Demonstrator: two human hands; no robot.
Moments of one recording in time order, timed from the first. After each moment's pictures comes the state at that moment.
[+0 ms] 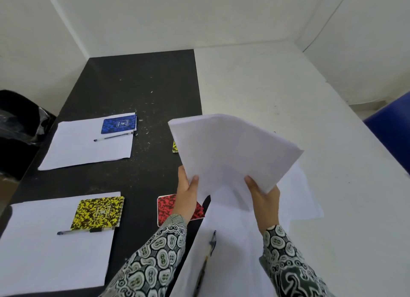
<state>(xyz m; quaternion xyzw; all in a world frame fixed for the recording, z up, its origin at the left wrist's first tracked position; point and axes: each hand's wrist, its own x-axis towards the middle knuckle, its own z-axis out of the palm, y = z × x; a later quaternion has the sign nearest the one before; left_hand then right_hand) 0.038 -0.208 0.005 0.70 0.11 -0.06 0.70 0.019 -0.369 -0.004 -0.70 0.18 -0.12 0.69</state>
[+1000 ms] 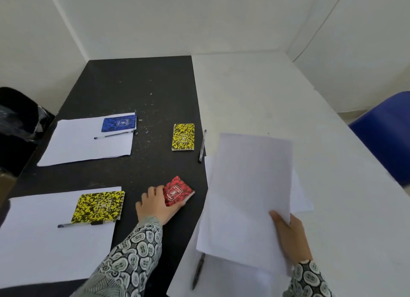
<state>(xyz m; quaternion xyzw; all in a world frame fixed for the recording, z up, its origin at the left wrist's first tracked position) 0.019 -0.128 -0.046 0.97 0.12 -0.18 0.12 -0.062 -0.426 -0.033 -0.78 0.27 0.03 0.57</state>
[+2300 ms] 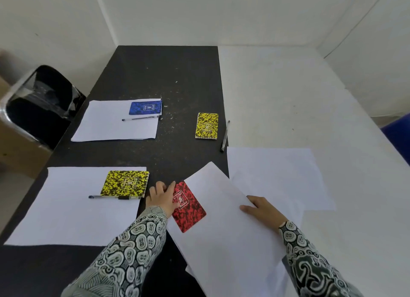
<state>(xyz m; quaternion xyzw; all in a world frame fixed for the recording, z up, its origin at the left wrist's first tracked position) -0.009 -0.087 -0.048 0.95 0.12 -0.26 0.10 -0.010 -0.362 -0.054 -0.85 0.00 0.30 0.43</state>
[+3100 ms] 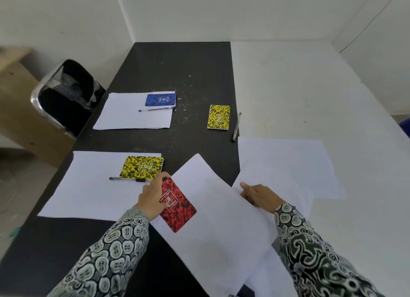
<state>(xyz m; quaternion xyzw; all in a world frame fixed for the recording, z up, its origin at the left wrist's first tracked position) -0.074 -0.041 -0.020 0.93 0.10 -0.18 0.30 -0.017 -0.335 -0.048 -0.87 0.01 0.32 0.37</state>
